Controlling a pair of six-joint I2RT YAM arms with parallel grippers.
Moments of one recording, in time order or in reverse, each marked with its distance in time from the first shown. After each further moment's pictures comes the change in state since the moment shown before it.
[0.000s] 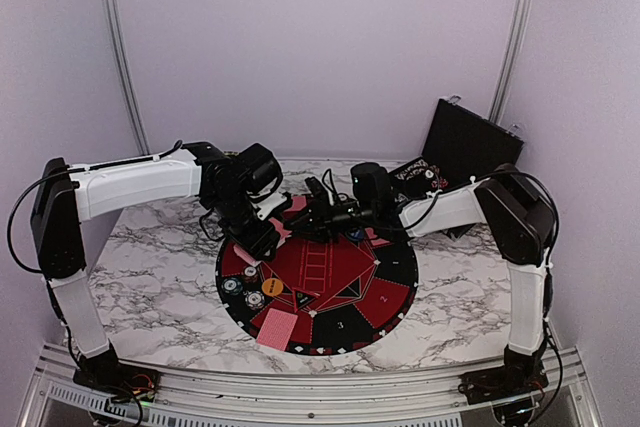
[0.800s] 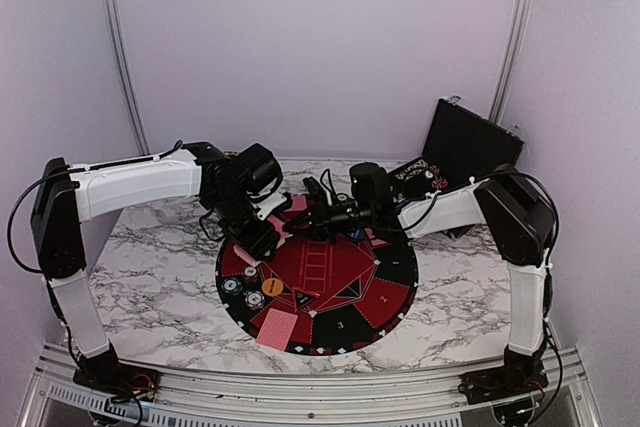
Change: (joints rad) left arm 0.000 0.001 0.000 0.000 0.000 0.000; right arm 0.005 0.000 0.000 0.023 -0.007 0.028
